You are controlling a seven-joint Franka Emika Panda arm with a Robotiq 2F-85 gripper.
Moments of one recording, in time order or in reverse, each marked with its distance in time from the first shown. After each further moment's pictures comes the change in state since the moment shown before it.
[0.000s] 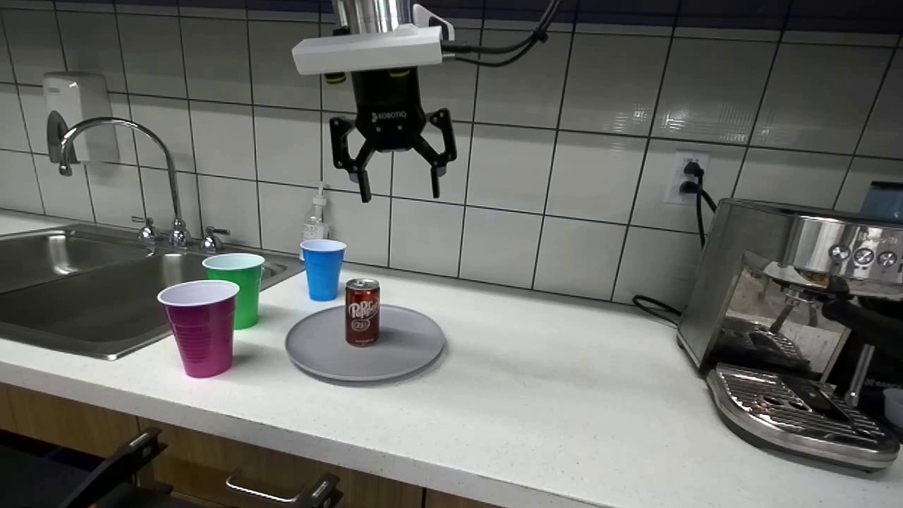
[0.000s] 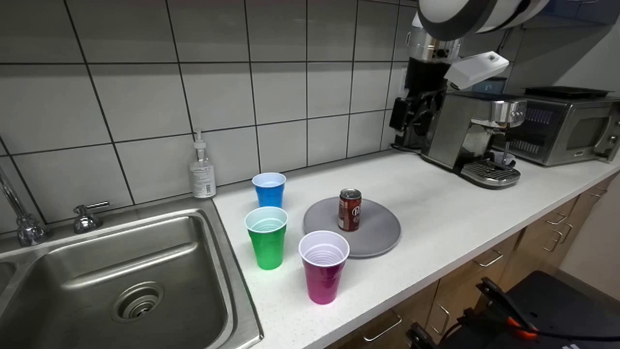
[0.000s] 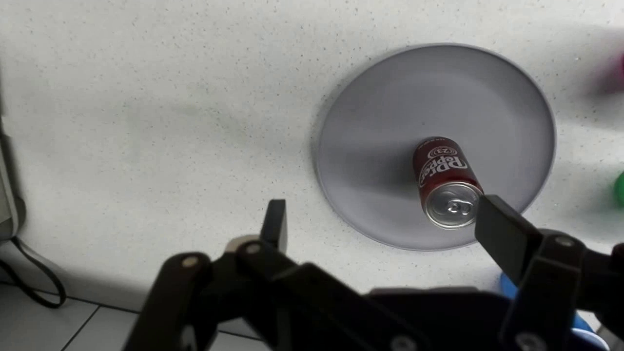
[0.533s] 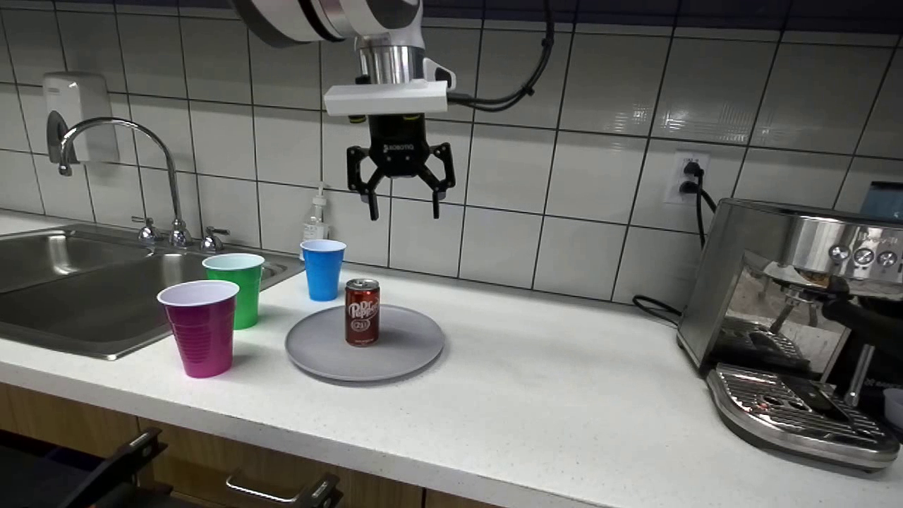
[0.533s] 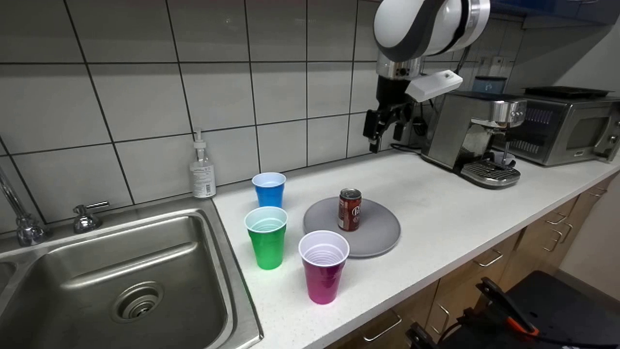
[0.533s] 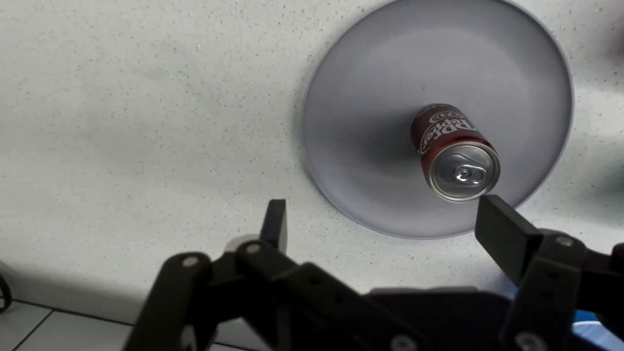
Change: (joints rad) arm 0.036 0.260 0.006 0.172 0.062 0.043 -0.017
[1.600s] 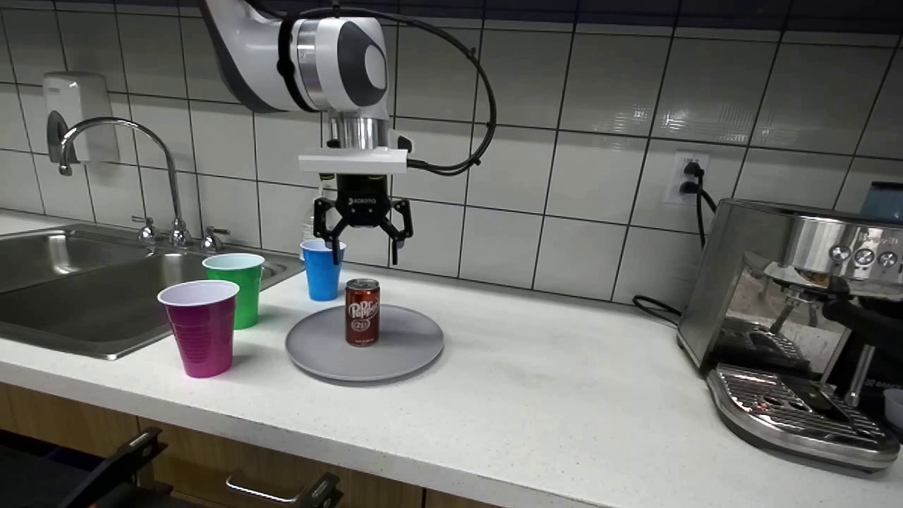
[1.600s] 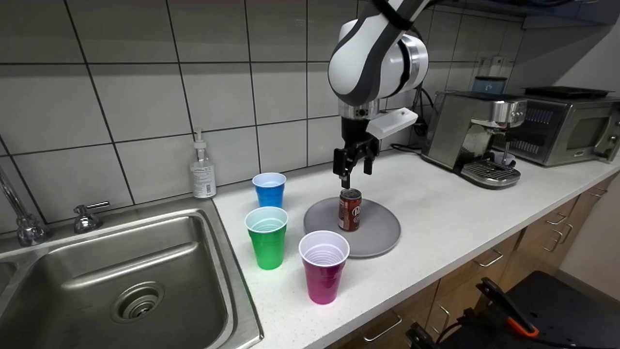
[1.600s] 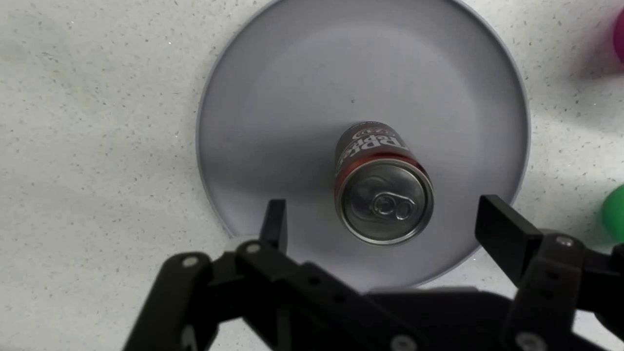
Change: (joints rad) arm 0.029 0.251 0.102 0.099 0.037 0.008 0.017
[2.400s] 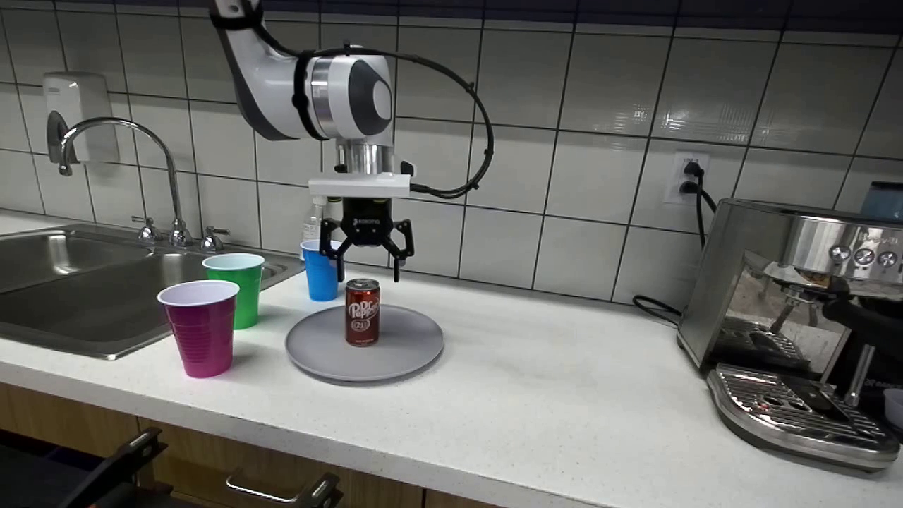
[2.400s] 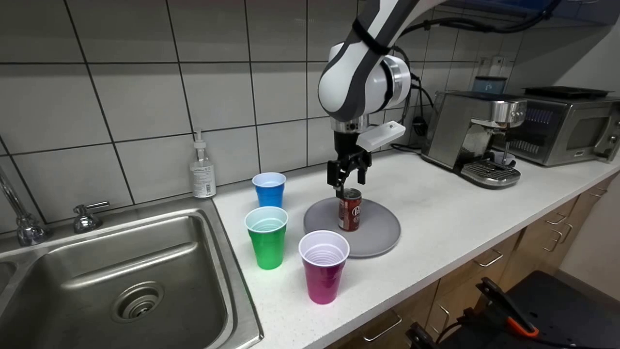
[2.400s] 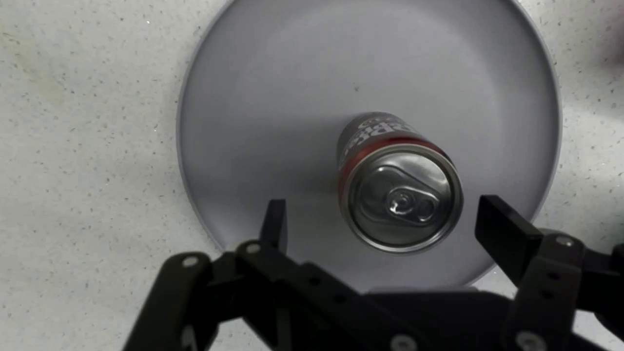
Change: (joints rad) arm 0.000 0.137 0.004 0.092 0.000 0.002 0.001
